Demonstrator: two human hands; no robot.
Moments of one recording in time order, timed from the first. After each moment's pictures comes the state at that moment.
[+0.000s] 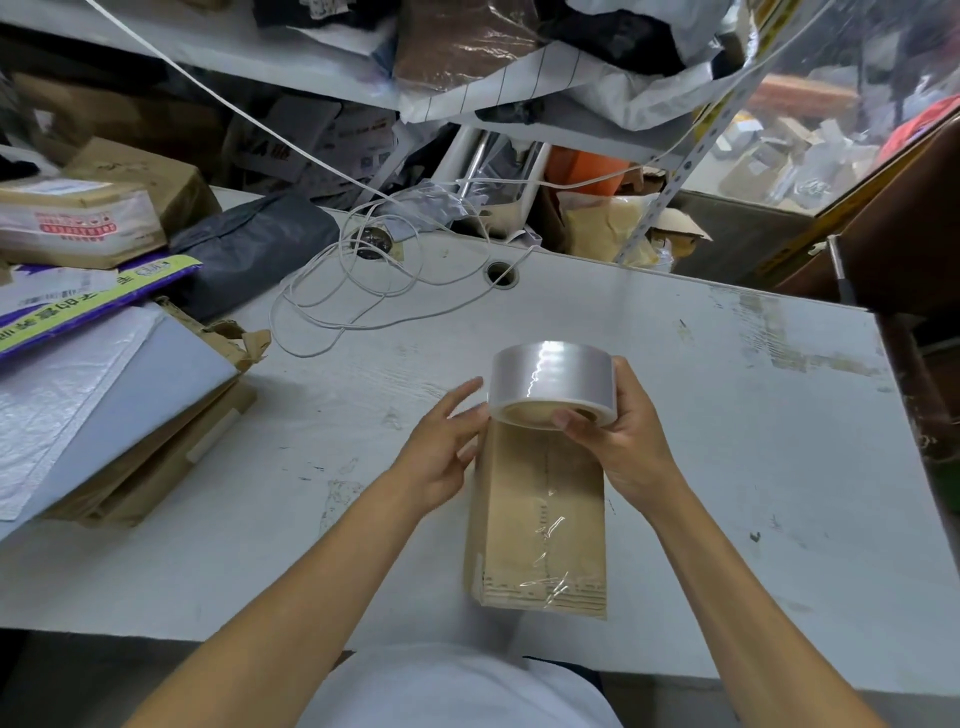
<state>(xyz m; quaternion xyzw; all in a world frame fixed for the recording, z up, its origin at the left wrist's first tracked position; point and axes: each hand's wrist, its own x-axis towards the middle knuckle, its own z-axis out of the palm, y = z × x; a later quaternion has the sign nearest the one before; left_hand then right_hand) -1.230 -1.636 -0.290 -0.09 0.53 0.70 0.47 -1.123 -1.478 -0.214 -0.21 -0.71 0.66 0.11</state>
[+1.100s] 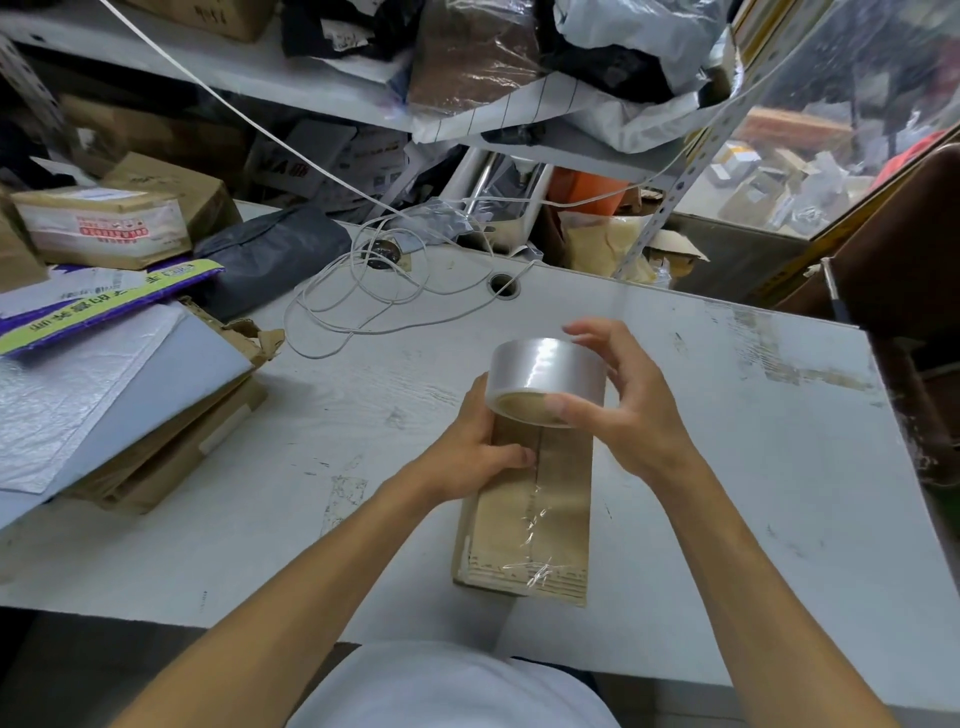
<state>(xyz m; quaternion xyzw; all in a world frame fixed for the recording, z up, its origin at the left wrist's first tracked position) -1.216 -1.637 -0.261 0.26 0.68 0.54 0.43 -1.126 -1.480 -0.166 -0.15 -0.85 0.50 0.11</state>
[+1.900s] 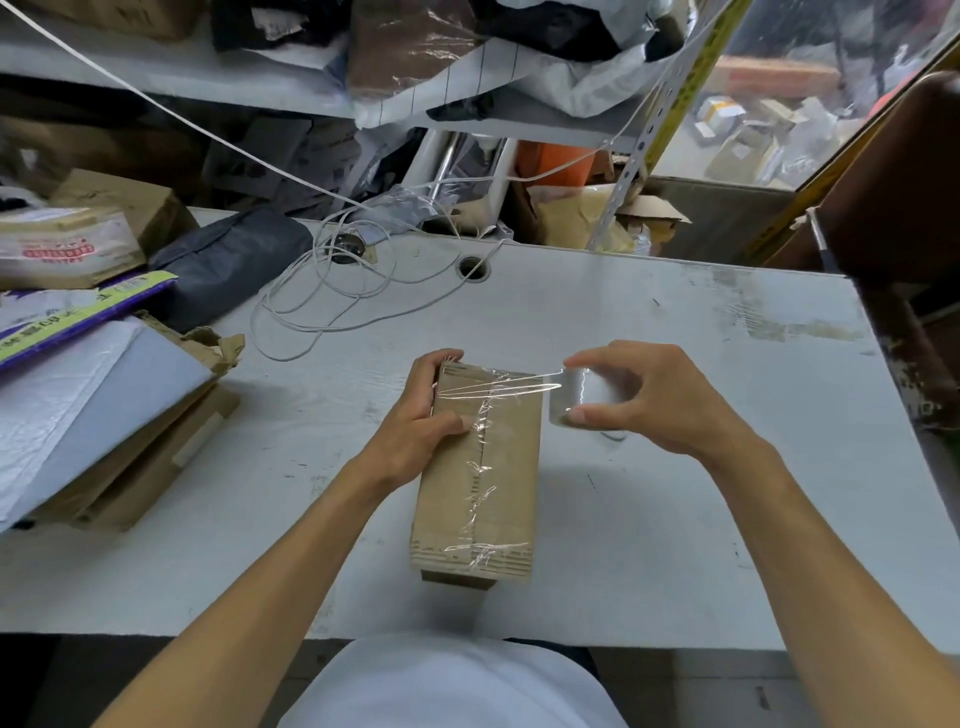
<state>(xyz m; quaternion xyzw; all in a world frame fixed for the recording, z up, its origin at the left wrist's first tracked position) -1.224 -1.645 -0.255 0.20 0.69 0.56 0.40 -1.086 -1.410 -0.181 -0.15 -0.91 0.38 -0.01</state>
